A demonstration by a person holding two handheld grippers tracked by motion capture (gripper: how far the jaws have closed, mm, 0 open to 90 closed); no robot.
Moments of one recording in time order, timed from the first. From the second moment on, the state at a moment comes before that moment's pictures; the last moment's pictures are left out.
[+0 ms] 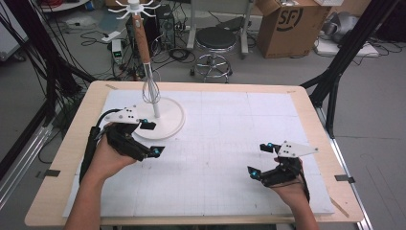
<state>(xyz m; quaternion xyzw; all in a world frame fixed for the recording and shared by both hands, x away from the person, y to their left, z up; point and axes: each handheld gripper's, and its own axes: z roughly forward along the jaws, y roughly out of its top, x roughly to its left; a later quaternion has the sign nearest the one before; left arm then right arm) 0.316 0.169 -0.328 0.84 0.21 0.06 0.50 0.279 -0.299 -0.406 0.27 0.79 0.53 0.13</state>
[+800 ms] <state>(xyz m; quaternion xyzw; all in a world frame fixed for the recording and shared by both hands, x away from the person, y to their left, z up) 0.303 0.170 -0.369 0.83 0.22 0.07 0.50 0.283 -0.298 -0.409 0.27 0.80 0.53 0.12</state>
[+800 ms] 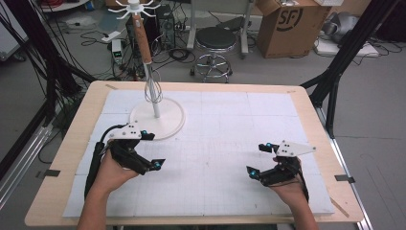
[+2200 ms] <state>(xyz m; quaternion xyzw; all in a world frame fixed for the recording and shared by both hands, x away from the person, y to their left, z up) 0.294 0.171 -0.381 0.82 0.22 0.06 0.53 0.282 -0.301 -0.415 0.28 0.80 0.51 0.12</state>
